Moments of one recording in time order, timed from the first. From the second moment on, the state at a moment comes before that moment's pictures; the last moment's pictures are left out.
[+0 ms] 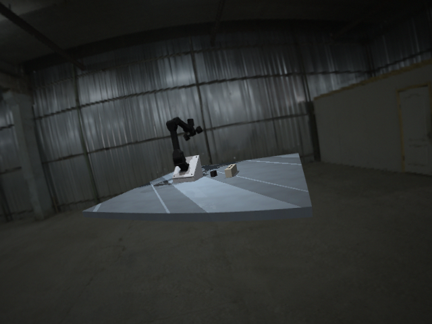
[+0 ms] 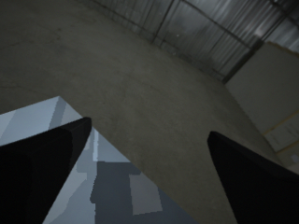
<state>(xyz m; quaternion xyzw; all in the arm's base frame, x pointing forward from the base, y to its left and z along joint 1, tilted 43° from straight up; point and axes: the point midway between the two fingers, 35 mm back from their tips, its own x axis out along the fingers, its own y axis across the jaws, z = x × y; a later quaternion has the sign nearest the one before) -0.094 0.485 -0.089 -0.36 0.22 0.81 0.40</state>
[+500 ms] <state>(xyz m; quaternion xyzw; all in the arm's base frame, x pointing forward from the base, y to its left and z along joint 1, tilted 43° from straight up) 0.018 0.447 -0.104 -0.44 0.30 0.70 0.48</state>
